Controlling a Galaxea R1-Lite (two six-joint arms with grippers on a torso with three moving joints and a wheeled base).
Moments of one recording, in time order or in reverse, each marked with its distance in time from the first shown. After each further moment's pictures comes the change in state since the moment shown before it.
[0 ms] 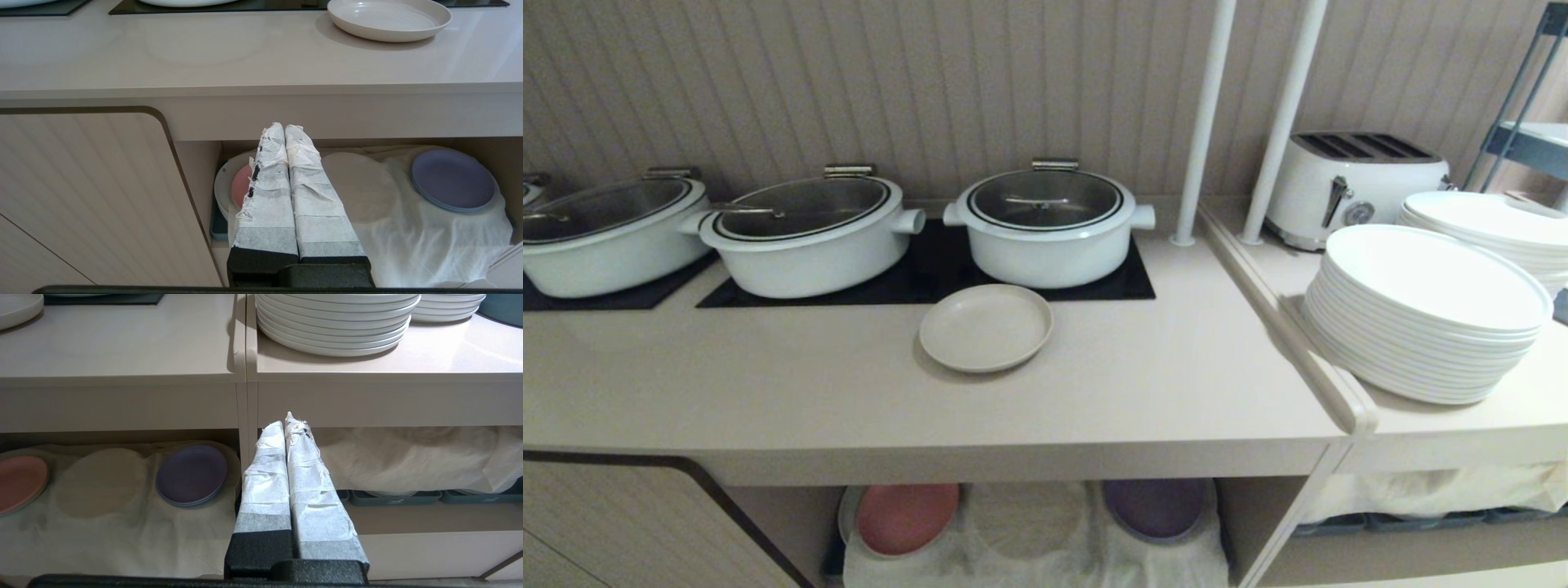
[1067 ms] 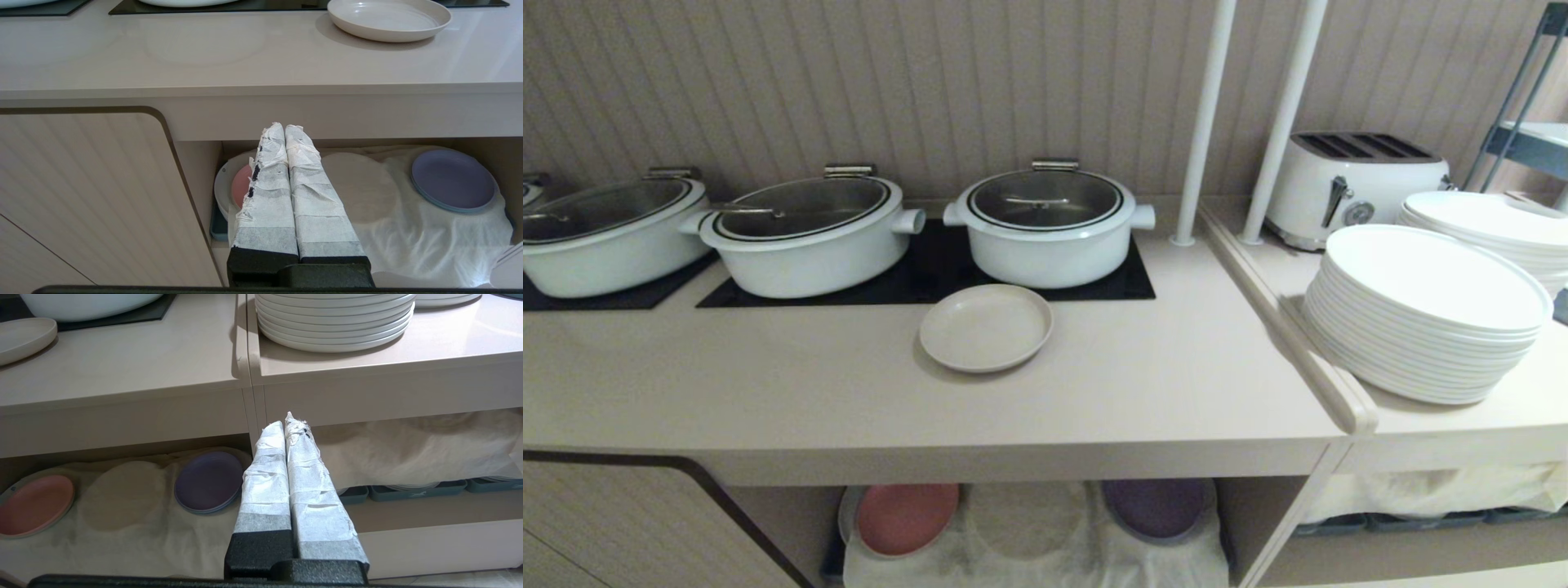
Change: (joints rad) left arm 0.000 0.000 0.000 0.000 0.000 0.000; right arm 0.000 0.000 0.000 -0.005 -0.007 0.102
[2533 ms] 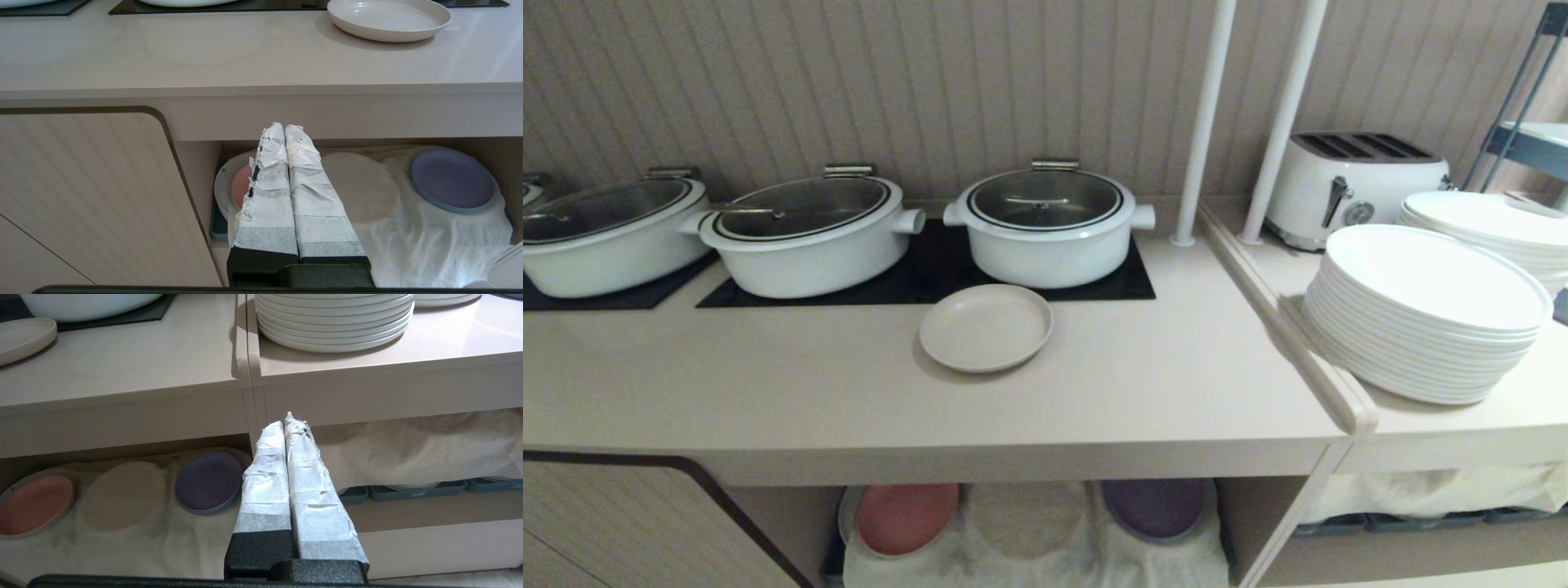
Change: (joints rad) left arm 0.000 0.000 0.000 0.000 0.000 0.000; right arm 0.000 0.000 0.000 0.000 0.000 0.000
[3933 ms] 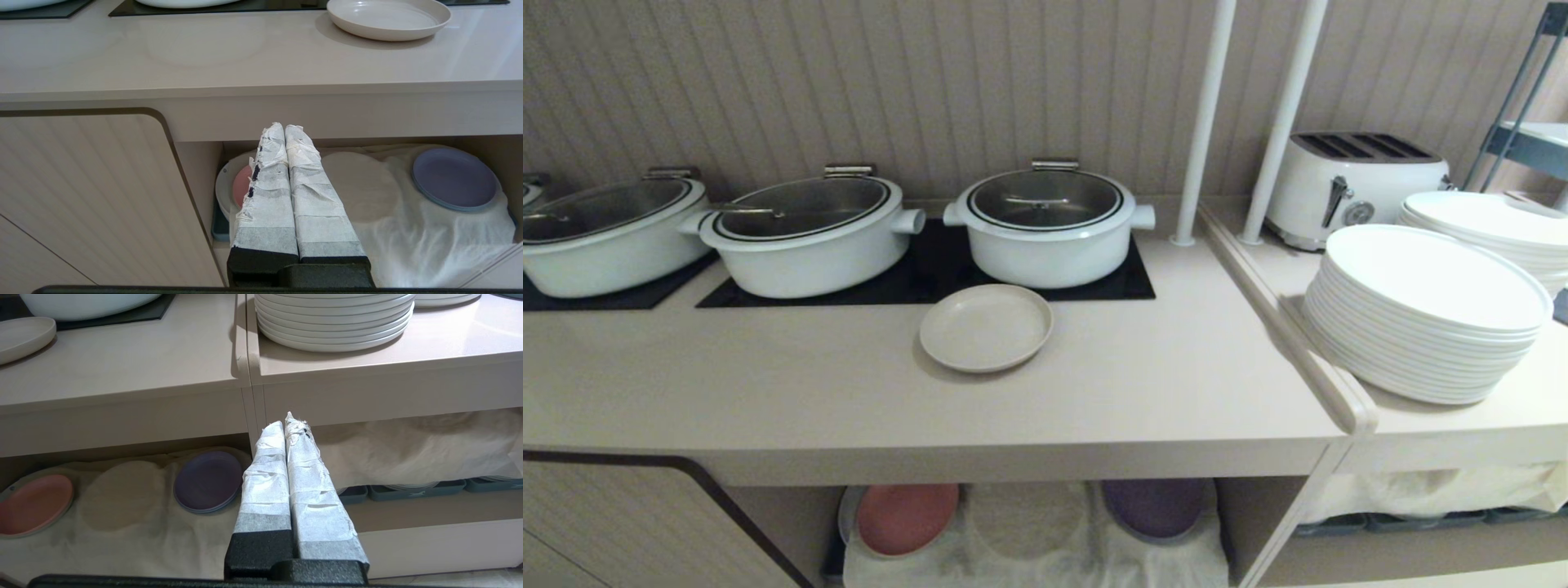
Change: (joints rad) left arm 0.000 0.000 -0.002 0.000 -0.005 0.010; right arm 0.000 0.000 0.000 0.002 -0.001 -0.003
